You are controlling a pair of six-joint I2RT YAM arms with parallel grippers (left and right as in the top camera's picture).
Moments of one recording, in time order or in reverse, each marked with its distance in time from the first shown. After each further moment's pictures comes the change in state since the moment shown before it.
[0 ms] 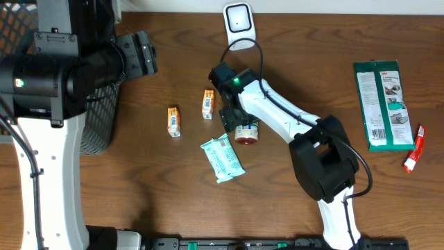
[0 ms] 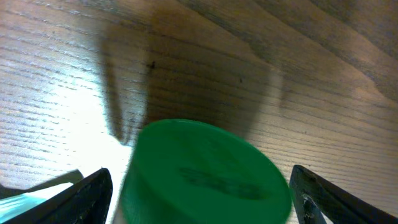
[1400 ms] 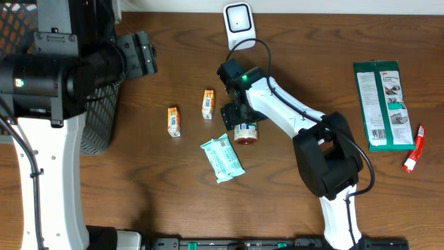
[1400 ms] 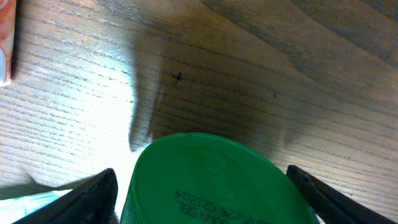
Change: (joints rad) left arm 0.000 0.000 0.000 0.000 0.000 0.000; right arm -0.042 0.001 -0.032 0.069 -0.149 -0.049
